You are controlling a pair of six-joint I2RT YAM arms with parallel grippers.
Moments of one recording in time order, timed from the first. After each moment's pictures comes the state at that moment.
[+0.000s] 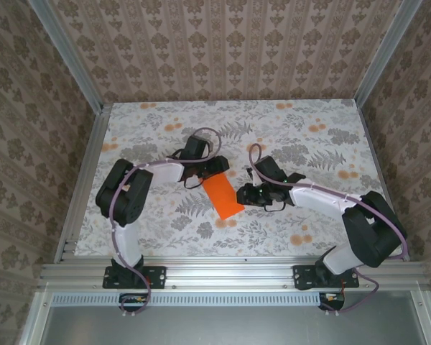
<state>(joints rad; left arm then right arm) -0.57 1.88 1.10 -0.04 0.35 -0.76 0.59 1.50 0.84 -0.36 -0.29 0.62</state>
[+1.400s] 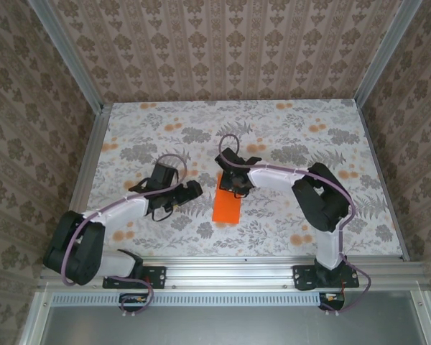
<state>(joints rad) -0.51 1.33 0.59 -0.23 0.26 -0.80 0.71 1.92 1.27 -0.50 0.10 0.95</state>
